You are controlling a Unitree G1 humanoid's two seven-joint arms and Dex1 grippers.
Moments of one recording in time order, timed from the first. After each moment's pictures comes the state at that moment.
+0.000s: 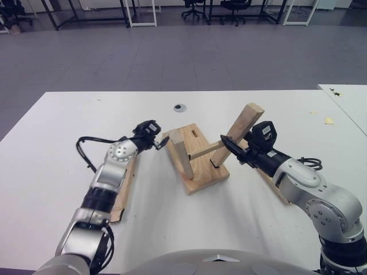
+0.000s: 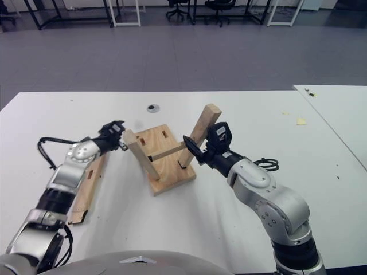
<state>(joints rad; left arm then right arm) -0.27 0.40 -0.07 0.05 0.10 0.26 -0.50 -0.05 -0.52 0.02 -0.74 0.74 0.84 0.06</state>
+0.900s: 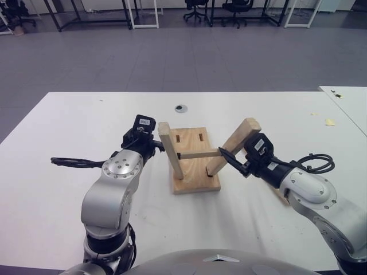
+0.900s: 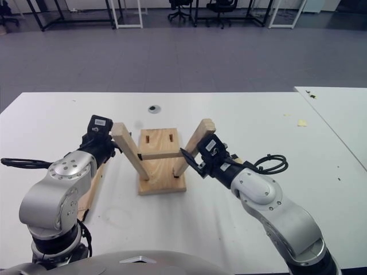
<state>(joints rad) -0.29 0.13 -0.13 -0.88 0.05 1.51 -0.08 -0.03 -0.64 0.13 -0.92 0.48 0.88 0.17</state>
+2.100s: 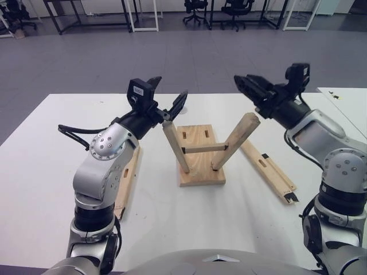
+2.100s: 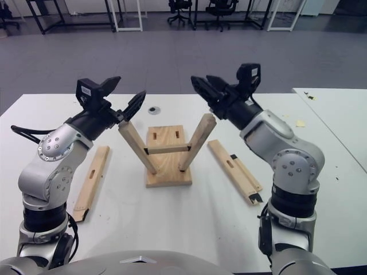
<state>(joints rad) -0.36 0.29 0.06 -0.54 -0.36 0.64 -0.30 -0.51 -0.46 -0.28 -0.42 1.13 0.85 0.06</state>
